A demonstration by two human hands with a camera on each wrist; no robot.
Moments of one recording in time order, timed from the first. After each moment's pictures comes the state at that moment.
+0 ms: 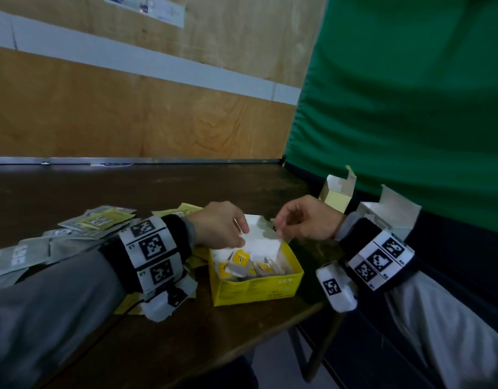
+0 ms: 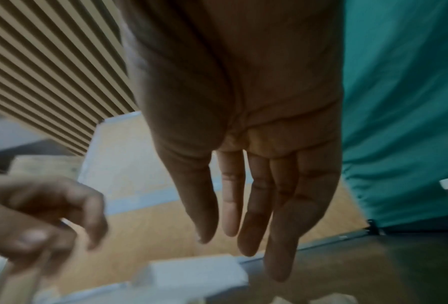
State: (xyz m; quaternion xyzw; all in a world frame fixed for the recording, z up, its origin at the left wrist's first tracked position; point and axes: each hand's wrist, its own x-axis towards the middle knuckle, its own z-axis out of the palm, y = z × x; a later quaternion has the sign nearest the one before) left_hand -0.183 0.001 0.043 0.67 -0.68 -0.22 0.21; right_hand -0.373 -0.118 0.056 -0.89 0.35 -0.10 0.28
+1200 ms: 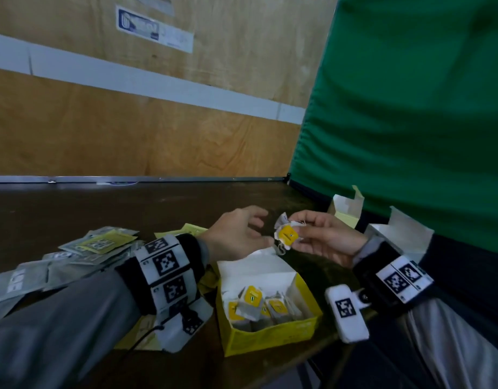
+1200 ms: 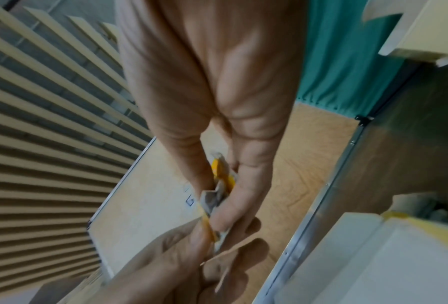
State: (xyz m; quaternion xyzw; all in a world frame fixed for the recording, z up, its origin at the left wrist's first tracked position) left_hand -0.192 -0.022 0.051 0.62 -0.63 -0.26 0.37; right_hand -0.377 -0.122 0.065 -0.63 0.30 -0.25 0.67
